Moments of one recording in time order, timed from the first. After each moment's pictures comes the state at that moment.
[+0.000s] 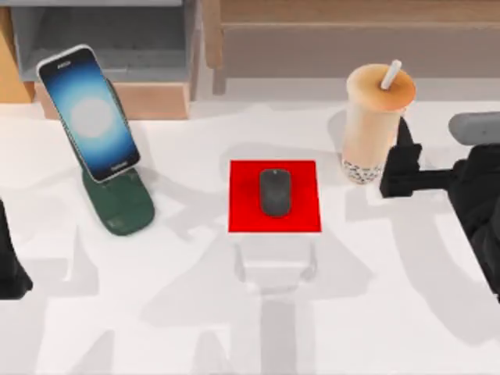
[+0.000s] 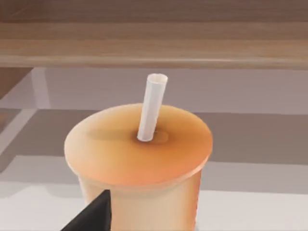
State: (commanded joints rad) left arm 0.00 0.00 0.00 0.00 0.00 0.00; right arm 0.54 1.45 0.37 0.95 0.46 0.10
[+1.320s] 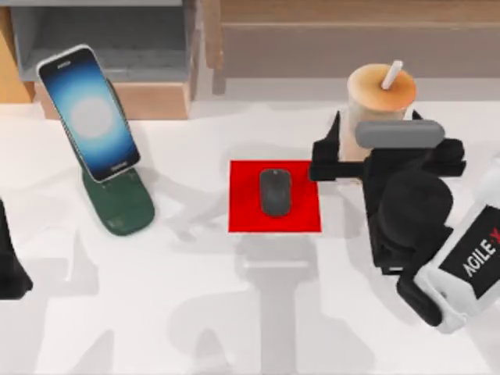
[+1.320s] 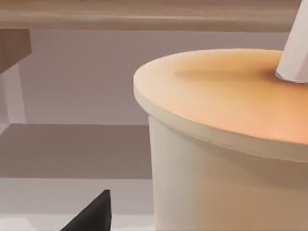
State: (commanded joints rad) left arm 0.00 0.00 0.00 0.00 0.00 0.00; right arm 0.59 2.18 0.69 1.48 0.63 0.00
